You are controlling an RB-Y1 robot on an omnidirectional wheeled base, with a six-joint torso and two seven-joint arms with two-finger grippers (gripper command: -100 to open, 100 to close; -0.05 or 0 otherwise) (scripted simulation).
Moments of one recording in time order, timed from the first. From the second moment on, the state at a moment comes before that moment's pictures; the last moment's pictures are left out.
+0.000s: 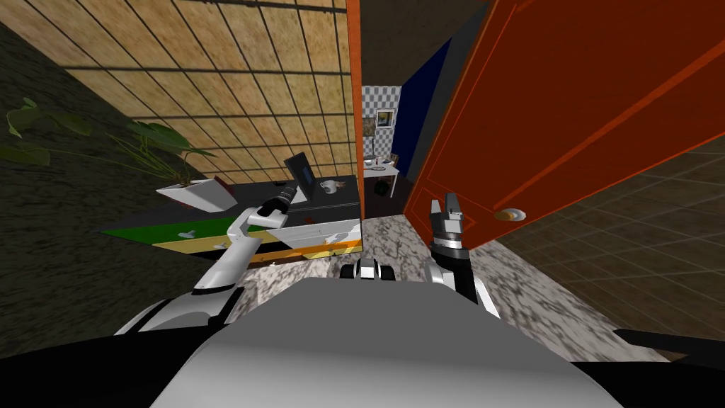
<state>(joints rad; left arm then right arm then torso) -0.08 0.81 0.18 -1.75 0.11 0.46 -0.11 0.55 -0.02 -0.02 -2.33 0.12 -0.47 0.05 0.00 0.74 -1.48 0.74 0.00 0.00</state>
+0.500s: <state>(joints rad) -0.18 0.84 0.16 -1.62 0.12 0.43 -0.12 0.54 -0.02 -0.02 -2.33 0.12 -0.47 0.05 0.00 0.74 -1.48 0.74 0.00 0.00</state>
